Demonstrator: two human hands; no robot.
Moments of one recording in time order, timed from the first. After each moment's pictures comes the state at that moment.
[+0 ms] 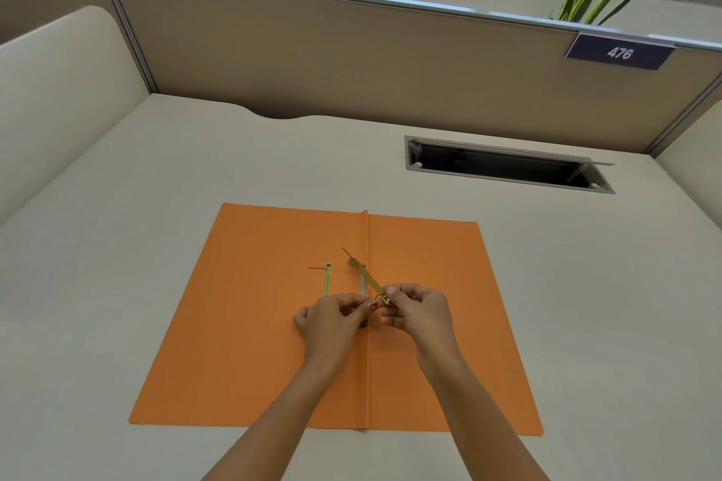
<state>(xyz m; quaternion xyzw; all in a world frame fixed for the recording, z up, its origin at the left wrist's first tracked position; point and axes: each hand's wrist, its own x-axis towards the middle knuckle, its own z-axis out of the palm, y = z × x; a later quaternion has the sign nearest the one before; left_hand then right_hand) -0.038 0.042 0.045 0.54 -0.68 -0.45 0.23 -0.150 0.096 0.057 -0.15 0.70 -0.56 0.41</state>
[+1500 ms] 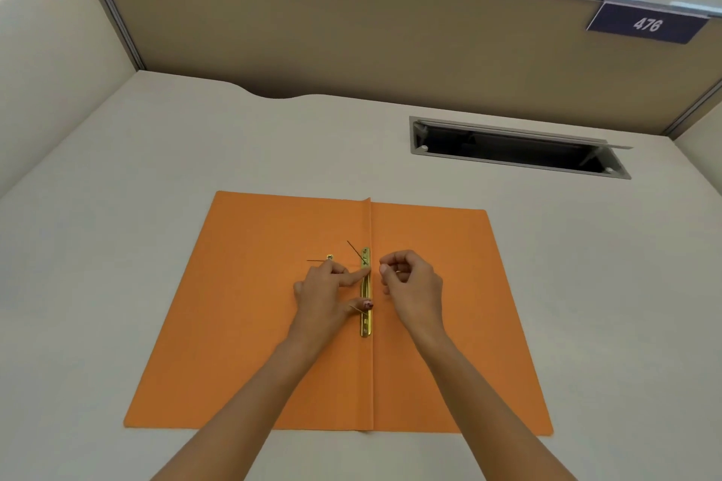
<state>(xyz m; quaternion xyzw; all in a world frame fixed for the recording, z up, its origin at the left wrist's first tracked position) -0.036 -0.005 0.017 0.45 -0.81 -0.35 0.15 -0.158 0.057 0.039 -0.30 0.78 -0.48 0.25</state>
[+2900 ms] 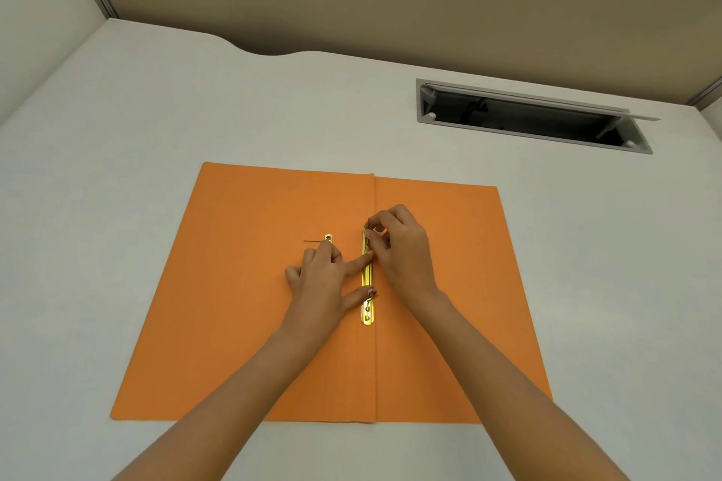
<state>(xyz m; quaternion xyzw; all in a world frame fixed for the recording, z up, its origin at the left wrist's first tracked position) -0.036 -0.002 0.017 0.46 -0.85 -0.26 0.09 -0.178 0.016 0.010 -0.54 0.75 -0.37 0.07</state>
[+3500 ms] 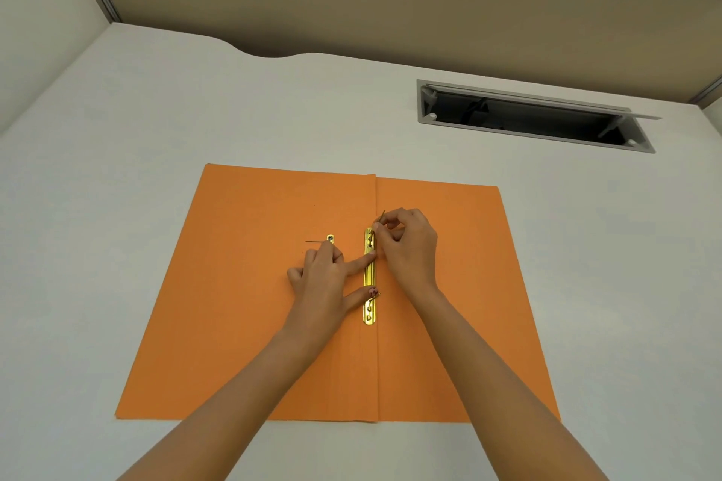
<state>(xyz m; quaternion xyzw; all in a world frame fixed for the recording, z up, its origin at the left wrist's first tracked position) -0.035 -0.001 0.016 0.46 -0.85 -0.25 0.08 -0.181 0.010 0.006 -0.39 0.78 -0.46 0.16</state>
